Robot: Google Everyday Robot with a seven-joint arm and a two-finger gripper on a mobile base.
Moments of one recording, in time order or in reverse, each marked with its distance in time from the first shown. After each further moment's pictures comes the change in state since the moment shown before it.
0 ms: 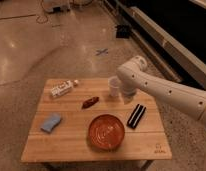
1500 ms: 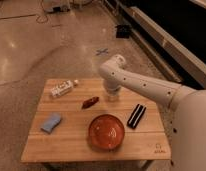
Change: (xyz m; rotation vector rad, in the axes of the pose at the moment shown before) arm -0.047 -0.048 0.027 -0.020 -0.009 -0.160
